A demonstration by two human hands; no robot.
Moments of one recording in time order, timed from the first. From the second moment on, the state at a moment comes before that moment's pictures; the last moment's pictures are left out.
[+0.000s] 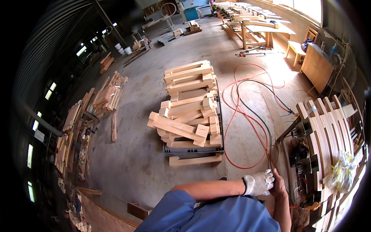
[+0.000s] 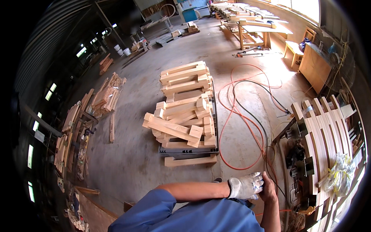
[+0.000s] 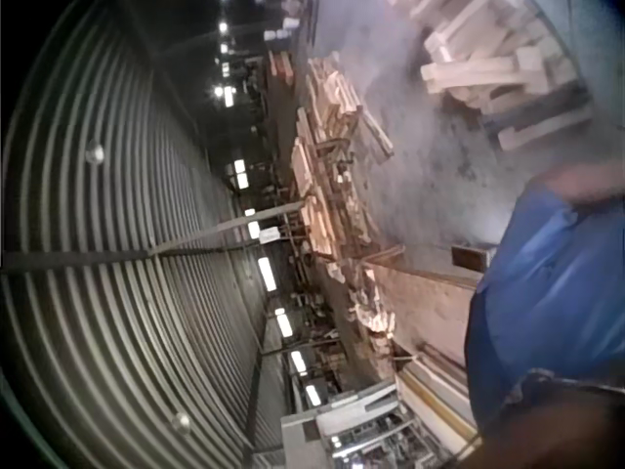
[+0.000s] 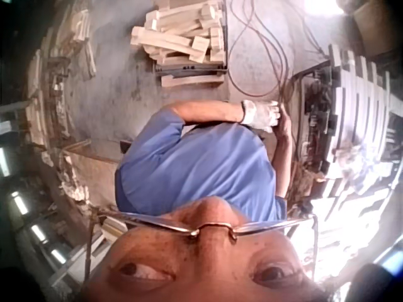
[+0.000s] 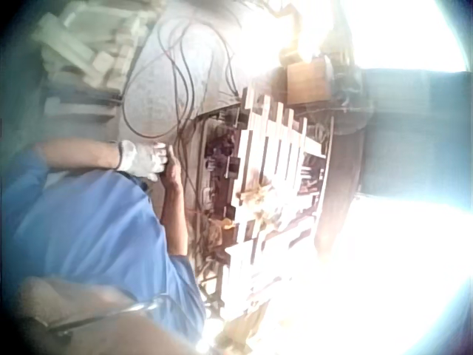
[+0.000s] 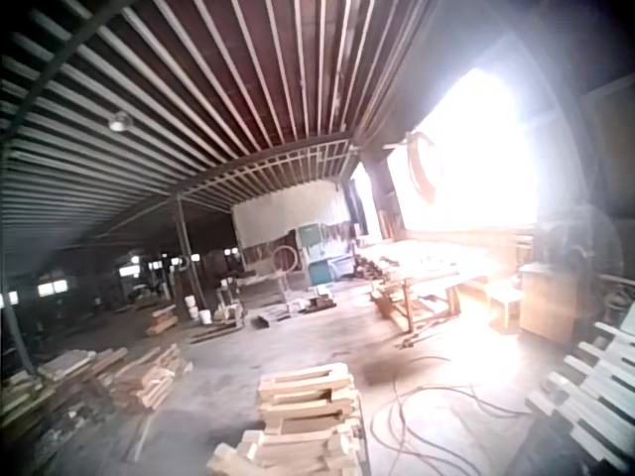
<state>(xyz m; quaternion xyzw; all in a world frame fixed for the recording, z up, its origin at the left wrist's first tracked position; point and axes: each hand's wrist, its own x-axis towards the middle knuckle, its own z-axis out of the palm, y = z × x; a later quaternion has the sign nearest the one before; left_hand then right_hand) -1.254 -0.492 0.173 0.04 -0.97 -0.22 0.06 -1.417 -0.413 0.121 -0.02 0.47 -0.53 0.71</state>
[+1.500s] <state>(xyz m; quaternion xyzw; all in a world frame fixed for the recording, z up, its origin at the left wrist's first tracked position) -1.250 -0.508 0.177 0.23 -0.97 -0.10 0.01 -1.409 -0.438 0.124 -0.10 0.51 -0.46 0.72</state>
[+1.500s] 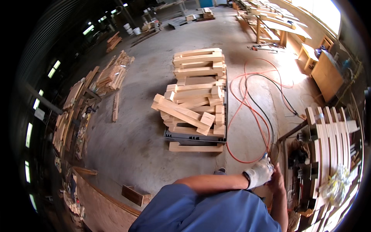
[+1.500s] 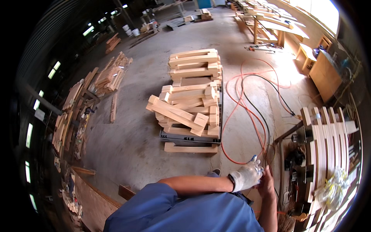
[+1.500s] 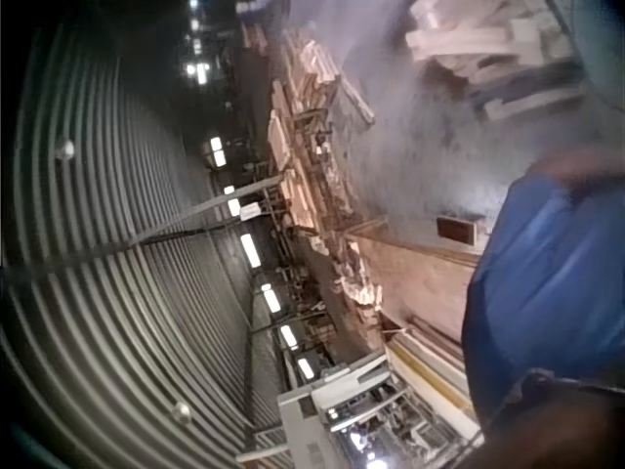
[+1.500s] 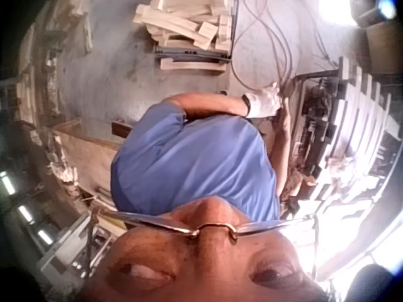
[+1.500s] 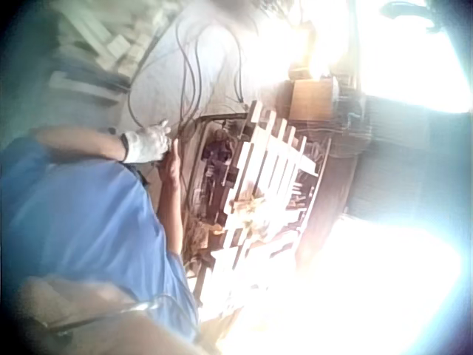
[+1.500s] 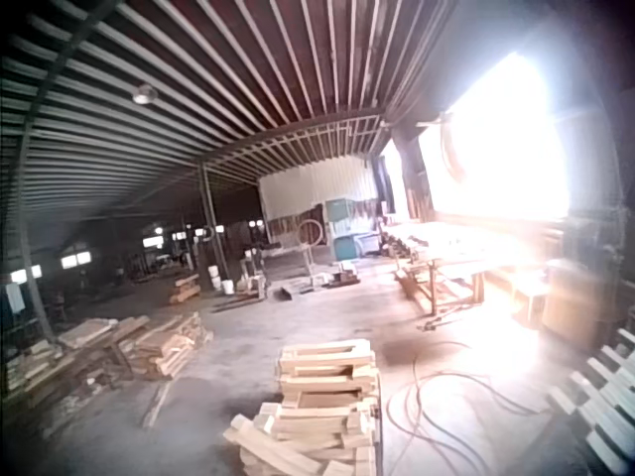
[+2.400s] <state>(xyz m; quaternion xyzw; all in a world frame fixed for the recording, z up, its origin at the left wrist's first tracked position) -1.239 -0.490 0.151 0.10 -0.97 -0.16 0.18 -1.402 -0.444 0.121 -0.11 0.48 -0.47 0.73</state>
